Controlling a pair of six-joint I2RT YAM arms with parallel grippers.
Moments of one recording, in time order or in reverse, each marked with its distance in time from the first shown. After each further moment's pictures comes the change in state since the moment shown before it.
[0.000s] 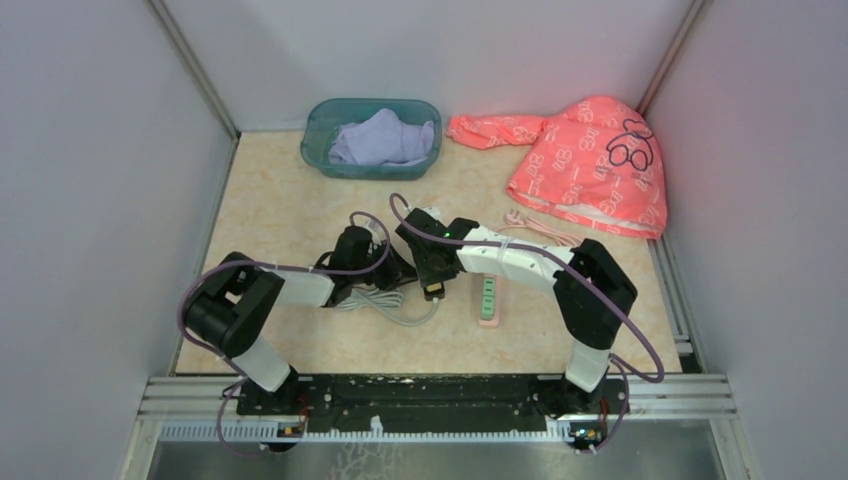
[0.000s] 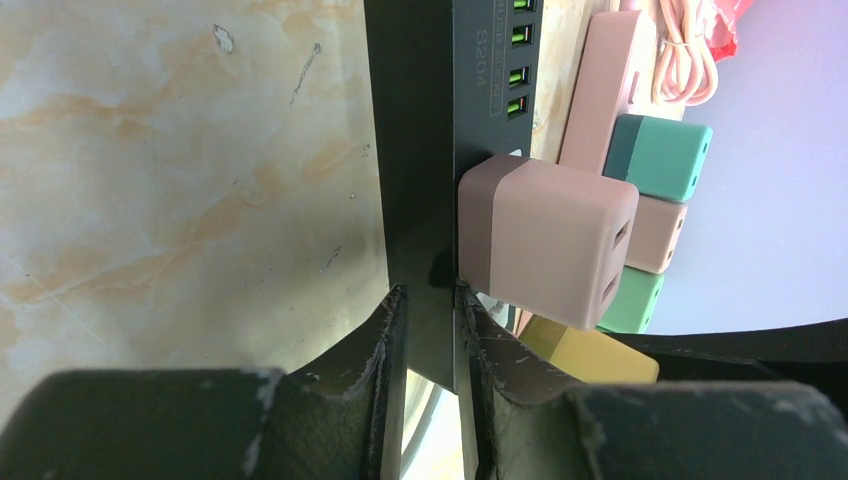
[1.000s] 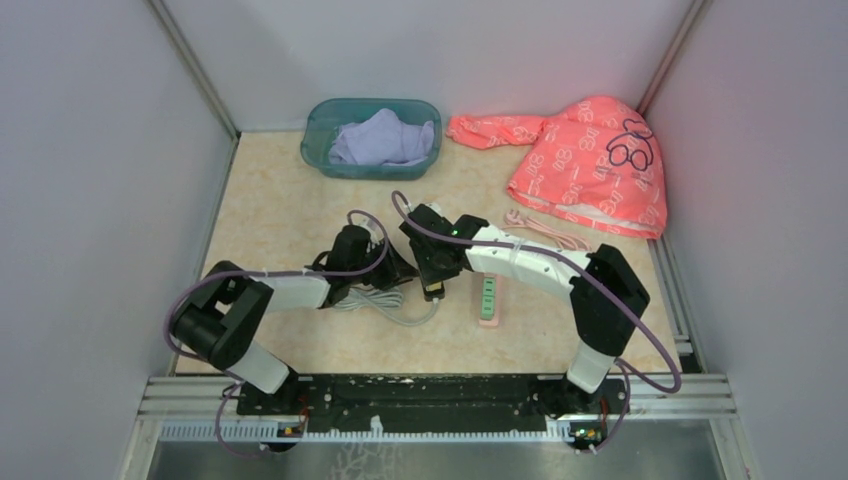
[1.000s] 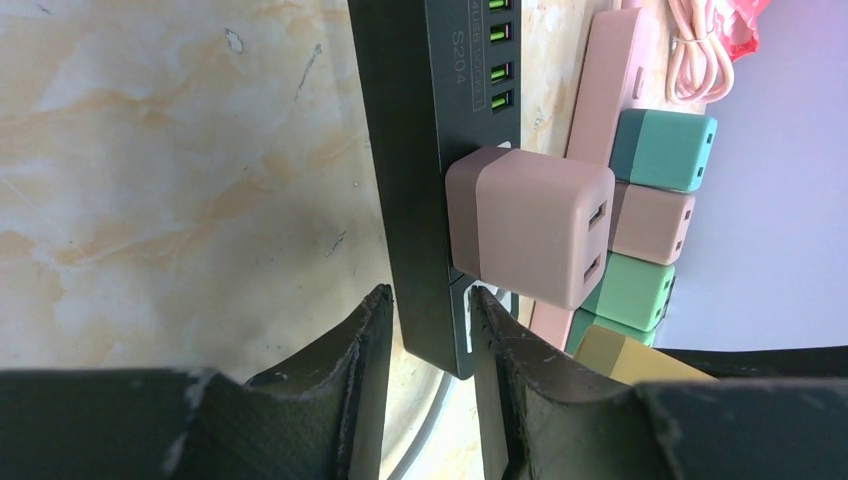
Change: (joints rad) left arm -0.002 -0.080 0.000 -0.091 -0.045 0.061; right arm 0.002 -0.065 0.009 -0.042 -0.031 -0.047
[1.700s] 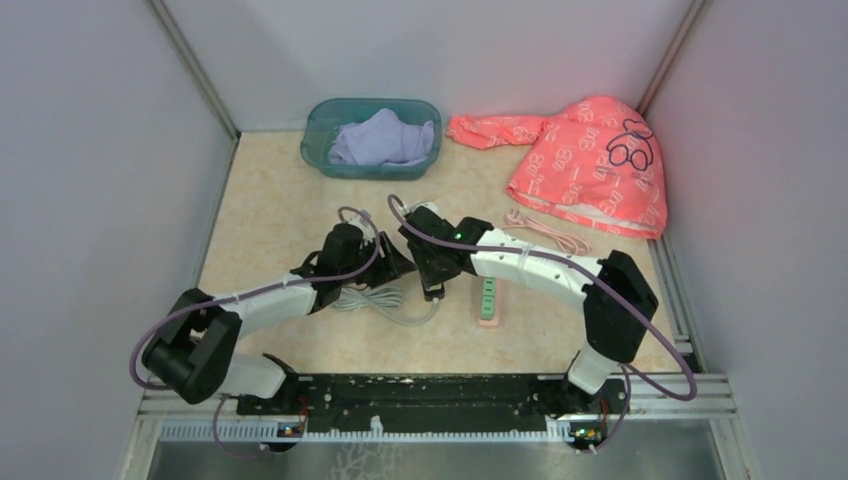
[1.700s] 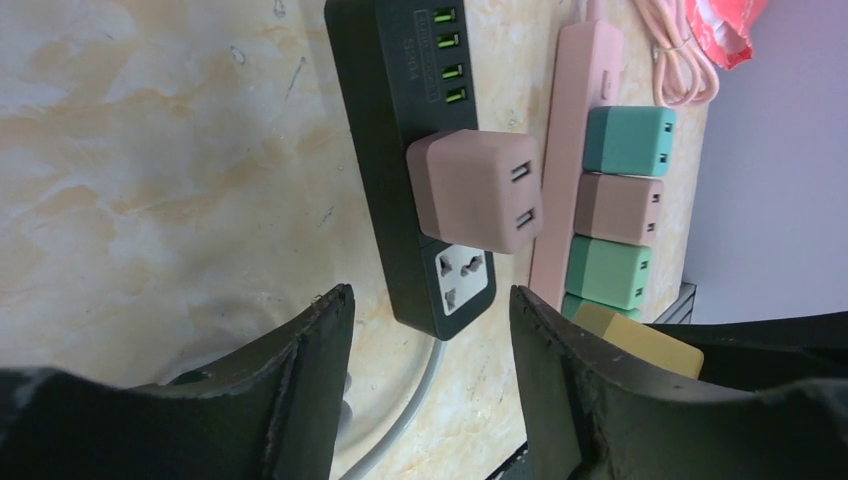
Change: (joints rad) left arm -0.019 -0.210 0.000 -0.164 -0.100 0.061; right arm 0.038 -0.063 0.002 -0.006 0.040 -0.064
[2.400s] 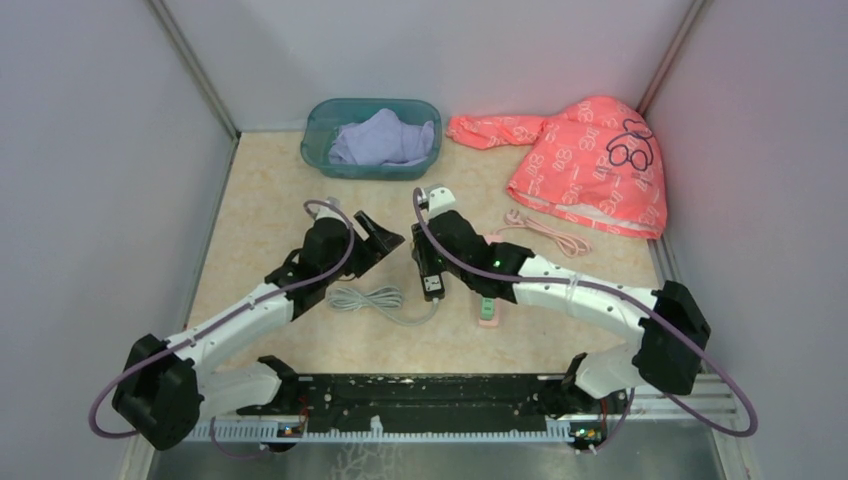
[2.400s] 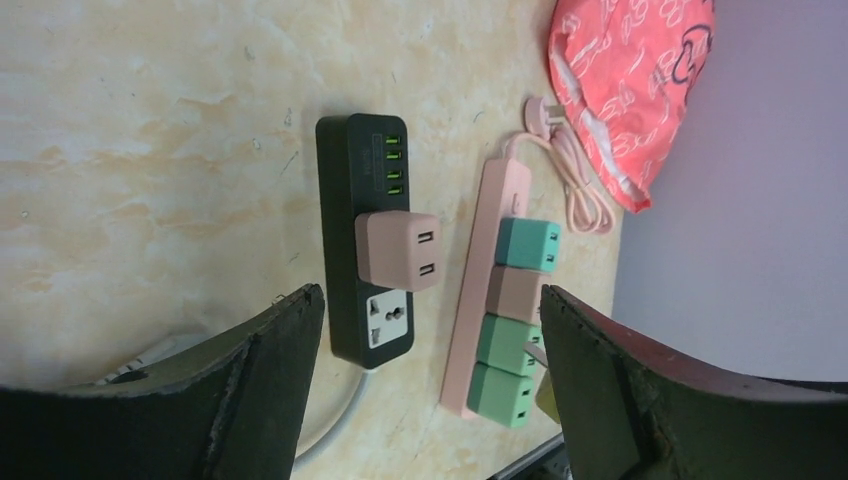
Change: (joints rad) left arm -0.018 -0.231 0.076 -0.196 -0.264 -0.181; right arm 0.034 -0.272 -0.289 0.534 0.111 -0.065
